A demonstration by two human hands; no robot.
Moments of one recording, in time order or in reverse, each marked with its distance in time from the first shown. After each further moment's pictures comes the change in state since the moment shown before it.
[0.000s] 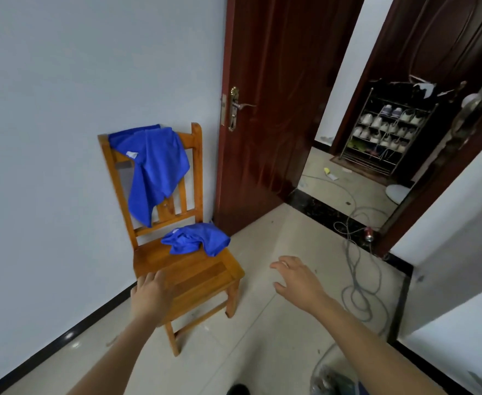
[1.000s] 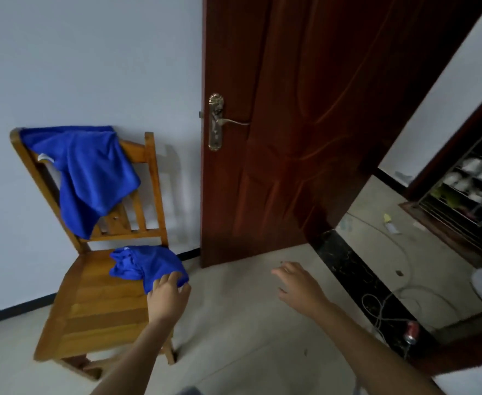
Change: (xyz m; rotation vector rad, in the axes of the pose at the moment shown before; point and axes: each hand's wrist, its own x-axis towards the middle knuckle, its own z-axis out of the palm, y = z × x) left_hand 0.216 0.349 0.146 -0.244 0.167 -0.344; right_hand 0.311 0.364 -0.072 -0.043 -0.107 -0.327
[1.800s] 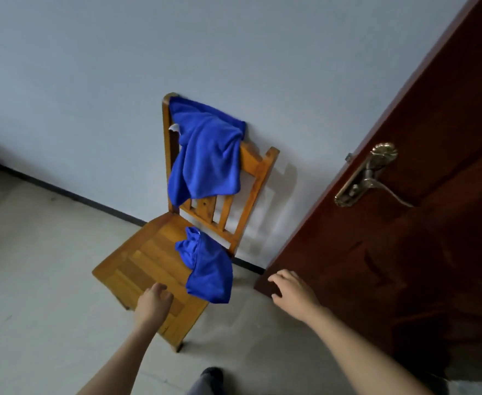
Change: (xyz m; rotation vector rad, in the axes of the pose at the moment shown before) left_hand 0.081 -0.073 0.024 -0.377 0.295 -0.875; right_hand 0.297 -0.065 -0.006 -0.210 -0.284 -0.675
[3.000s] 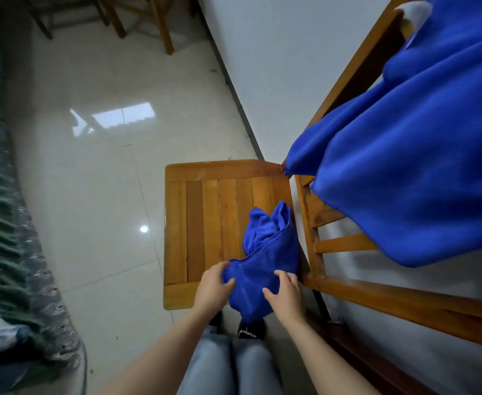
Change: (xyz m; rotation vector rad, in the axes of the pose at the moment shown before) left_hand 0.131 0.014 0.163 -0.491 0.166 -0.530; right_hand 0.295 -0.021 0.156 0.149 -0.405 -0.224
